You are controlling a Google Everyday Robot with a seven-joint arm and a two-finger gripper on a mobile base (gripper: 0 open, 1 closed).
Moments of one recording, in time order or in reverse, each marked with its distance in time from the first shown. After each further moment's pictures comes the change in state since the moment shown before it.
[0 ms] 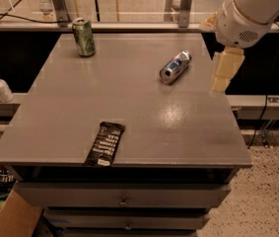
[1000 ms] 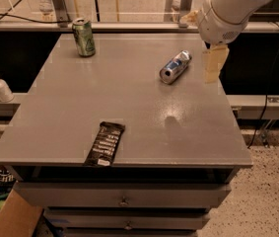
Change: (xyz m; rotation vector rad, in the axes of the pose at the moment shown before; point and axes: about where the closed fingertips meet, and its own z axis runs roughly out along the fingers) arm -0.008 -0.044 0.028 0.084 0.056 -0.279
